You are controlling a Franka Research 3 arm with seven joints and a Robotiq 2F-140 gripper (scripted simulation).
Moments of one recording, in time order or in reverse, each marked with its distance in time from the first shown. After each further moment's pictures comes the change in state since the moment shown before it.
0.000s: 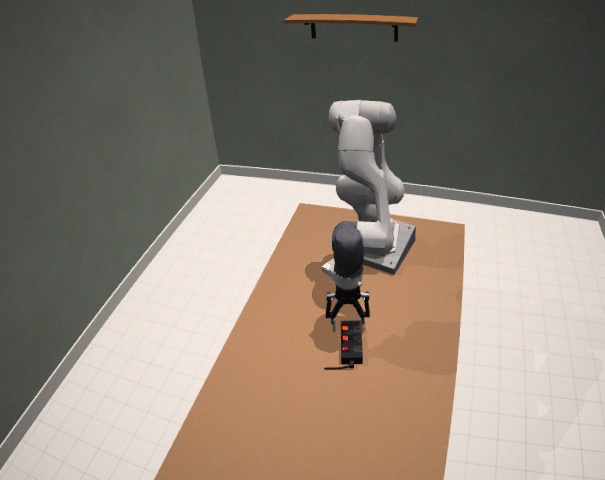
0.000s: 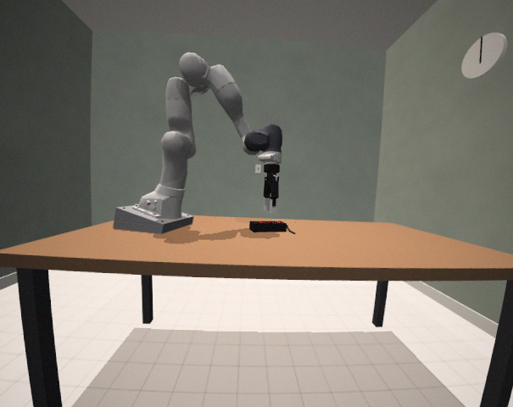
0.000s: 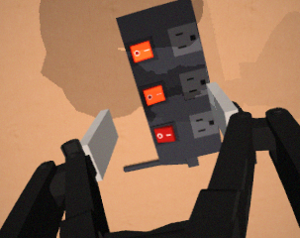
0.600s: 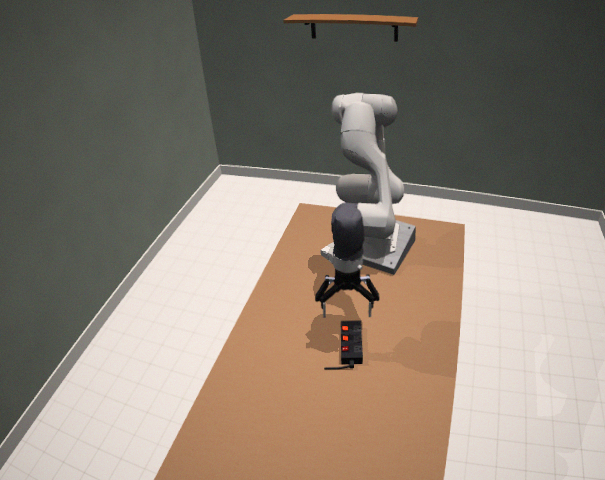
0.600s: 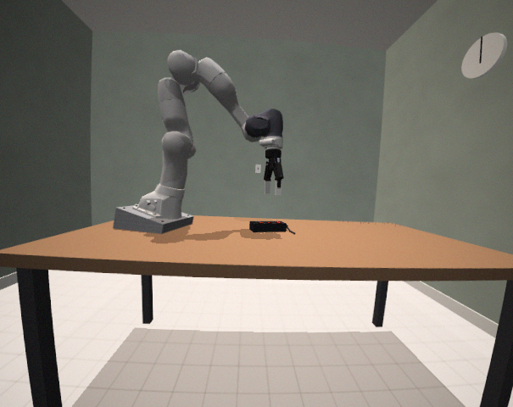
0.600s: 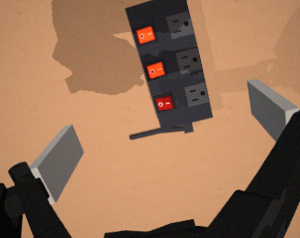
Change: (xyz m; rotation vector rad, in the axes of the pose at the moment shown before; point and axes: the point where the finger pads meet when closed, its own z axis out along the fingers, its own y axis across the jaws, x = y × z) arm -0.008 -0.002 -0.069 0.005 -0.025 0.003
